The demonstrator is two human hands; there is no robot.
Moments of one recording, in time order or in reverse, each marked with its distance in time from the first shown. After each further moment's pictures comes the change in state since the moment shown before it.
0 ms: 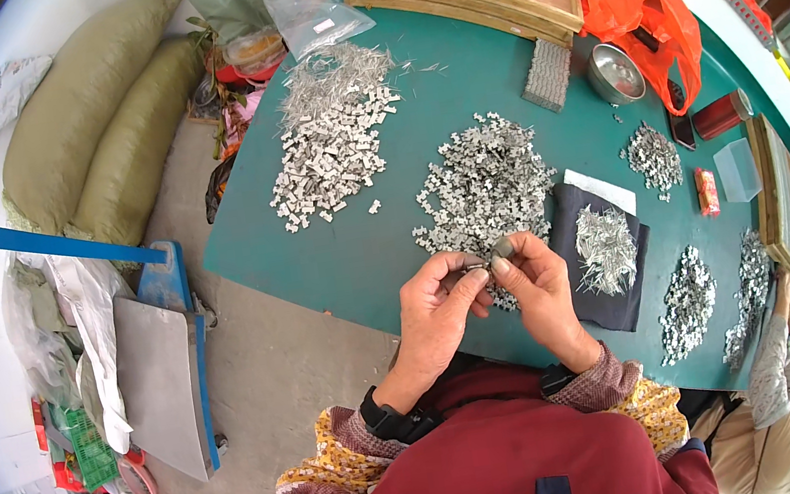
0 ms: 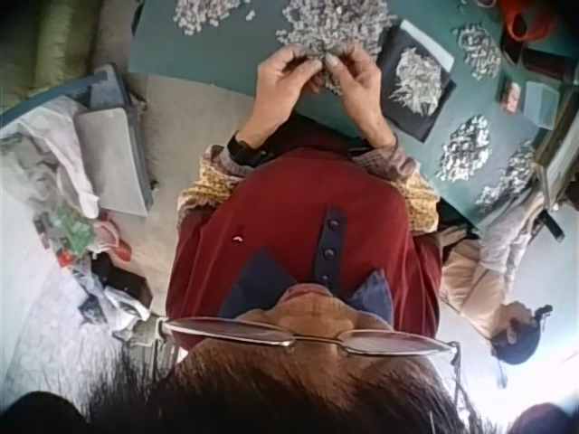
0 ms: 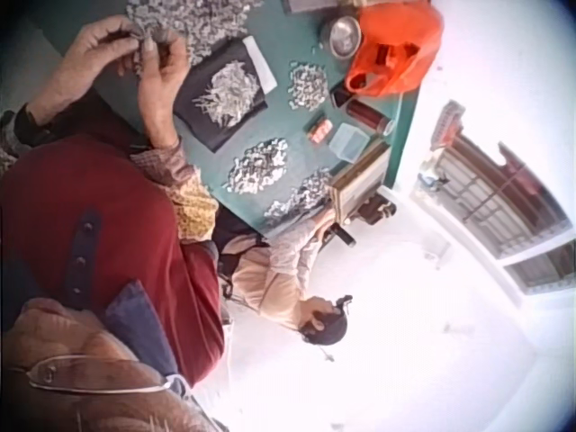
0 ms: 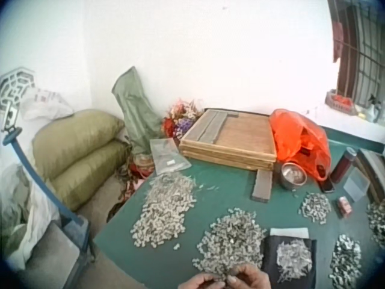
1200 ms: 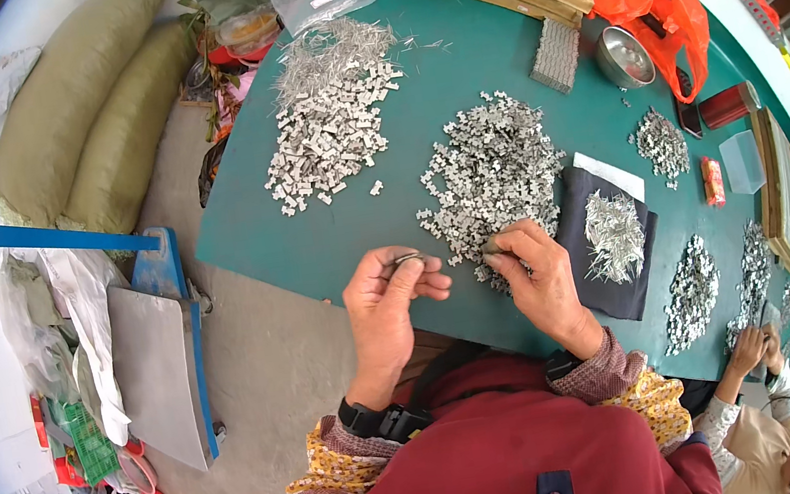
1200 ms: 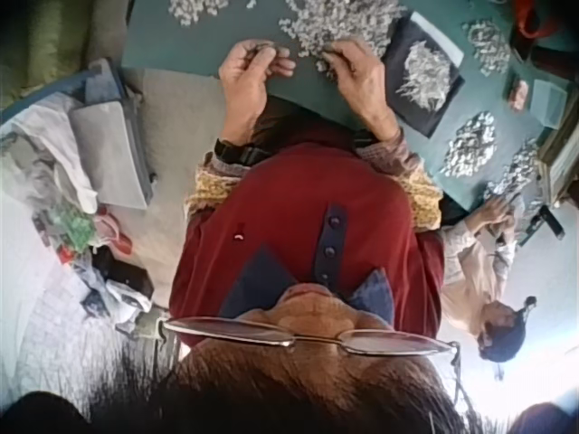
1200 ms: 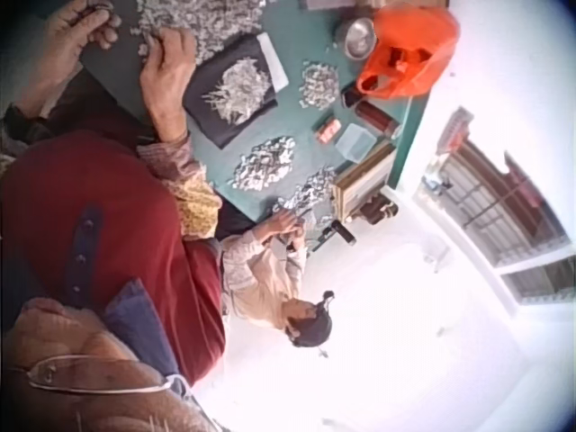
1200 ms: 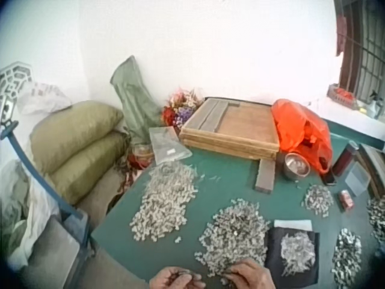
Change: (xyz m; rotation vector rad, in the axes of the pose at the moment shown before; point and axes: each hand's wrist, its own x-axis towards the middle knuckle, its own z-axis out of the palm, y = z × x) left_hand -0.008 0.002 -0.046 -0.080 0.195 0.057; right_hand 0.010 0.007 -0.003 -0.767 -0.027 -0.384
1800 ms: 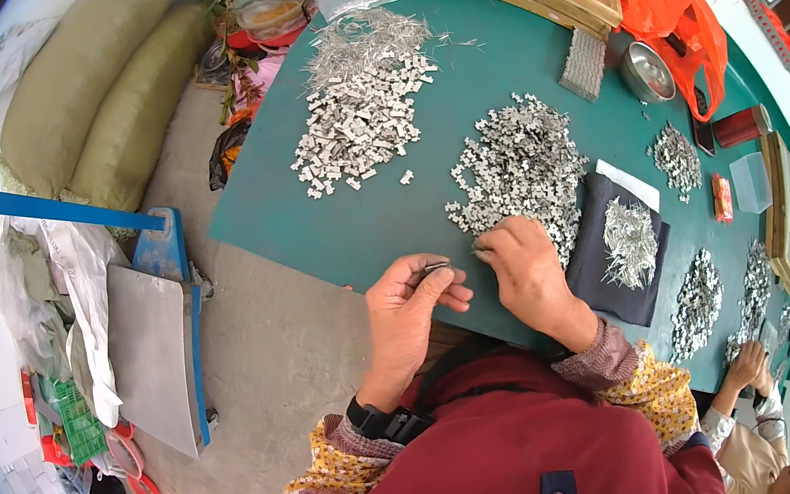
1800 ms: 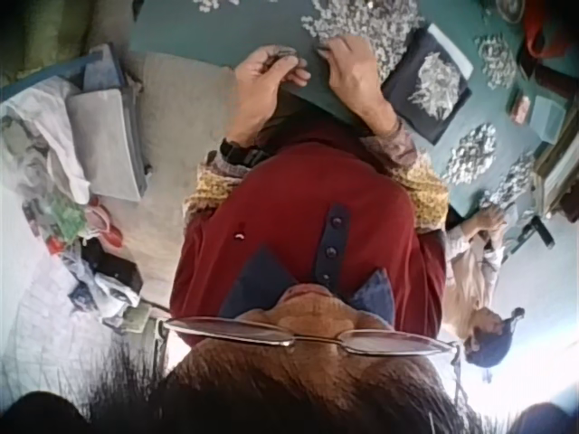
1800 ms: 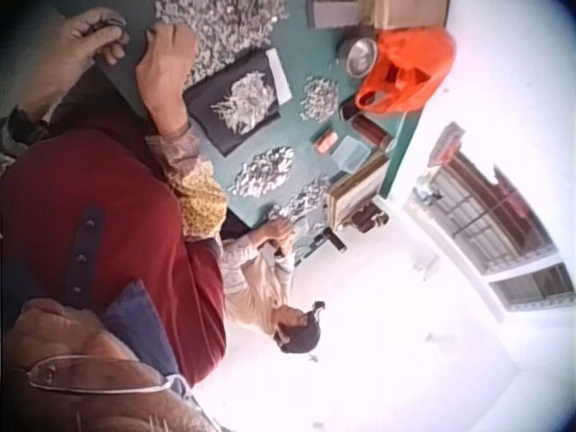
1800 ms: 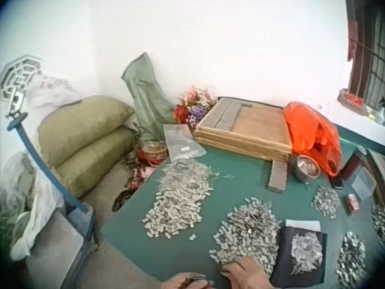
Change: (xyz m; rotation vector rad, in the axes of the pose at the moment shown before) left_hand -0.013 0.002 -0.012 0.003 -0.001 -0.078; right_hand 0.013 -0.002 0.027 -0.305 -0.093 -0.324
